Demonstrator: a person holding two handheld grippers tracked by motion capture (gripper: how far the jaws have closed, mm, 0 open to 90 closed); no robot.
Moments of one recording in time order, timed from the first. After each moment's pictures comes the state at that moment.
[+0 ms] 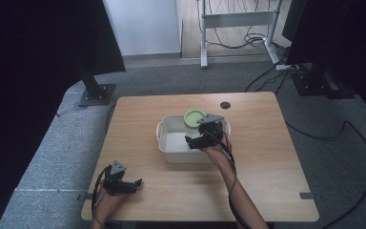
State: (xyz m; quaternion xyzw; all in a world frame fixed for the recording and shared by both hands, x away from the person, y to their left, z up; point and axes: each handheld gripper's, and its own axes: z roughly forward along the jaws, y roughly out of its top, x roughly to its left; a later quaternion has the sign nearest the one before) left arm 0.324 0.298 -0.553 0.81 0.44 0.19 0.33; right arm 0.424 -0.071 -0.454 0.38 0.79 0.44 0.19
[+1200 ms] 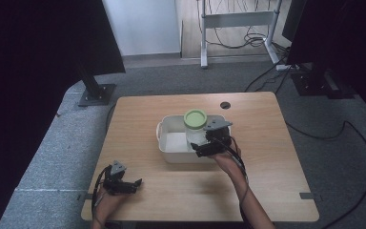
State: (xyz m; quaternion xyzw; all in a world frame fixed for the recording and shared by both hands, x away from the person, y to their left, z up) left arm 0.324 0.297 -0.553 0.81 0.44 0.19 0.33; right arm 0.394 -0.093 -0.445 0.35 0.81 0.44 0.19
